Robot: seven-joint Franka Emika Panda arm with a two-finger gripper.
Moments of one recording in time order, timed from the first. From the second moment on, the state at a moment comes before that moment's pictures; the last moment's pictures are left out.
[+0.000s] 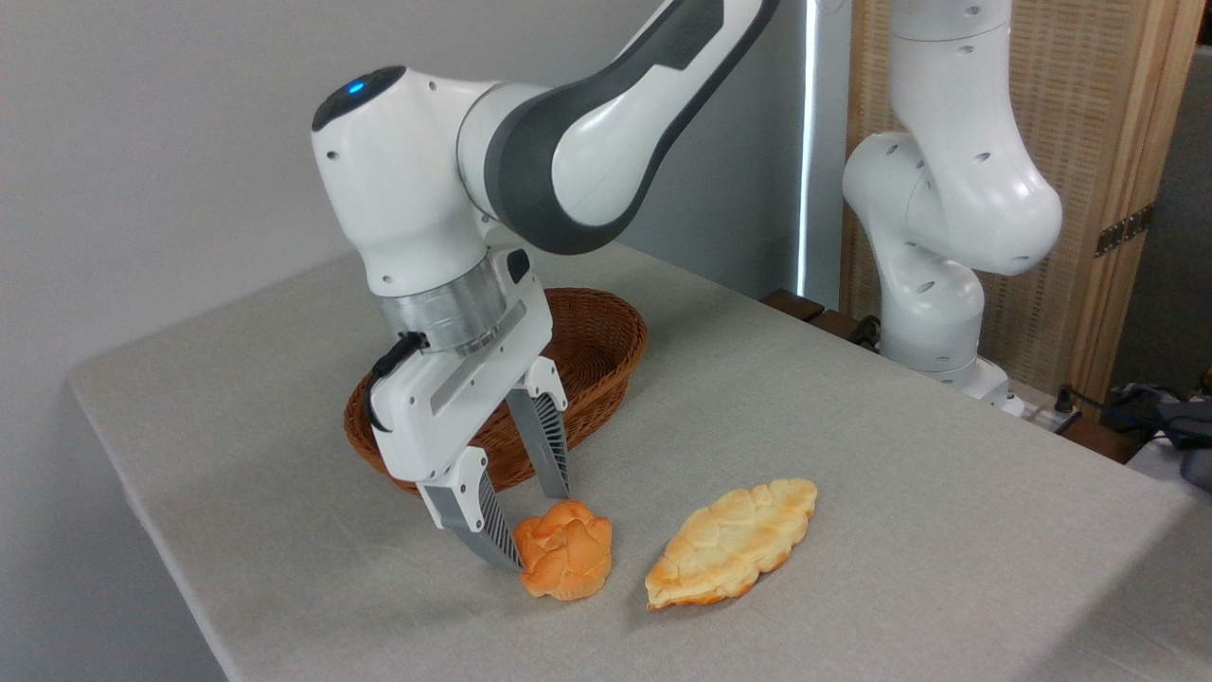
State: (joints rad) arm -0.16 0.12 0.08 -1.91 0.12 1.95 1.74
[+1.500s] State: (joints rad) arm -0.16 0.14 0.09 -1.89 0.13 1.96 1.79
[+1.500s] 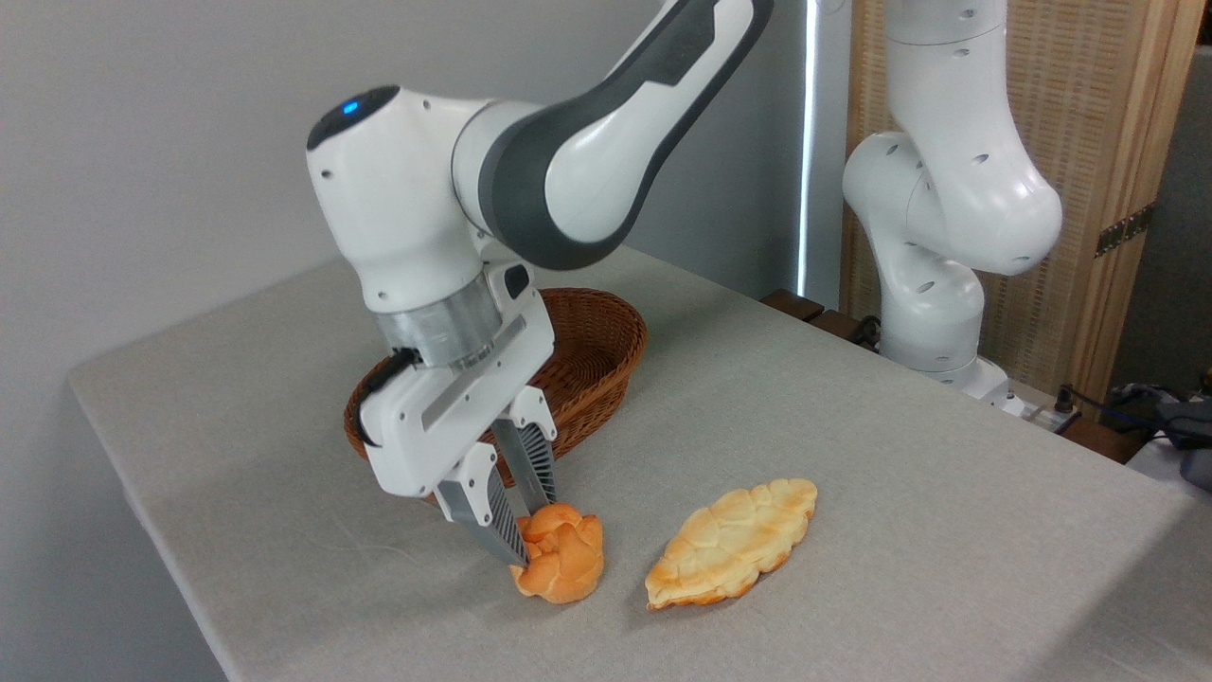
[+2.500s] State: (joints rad) arm -0.17 0.07 -0.05 -1.77 -0.09 1.78 0.68
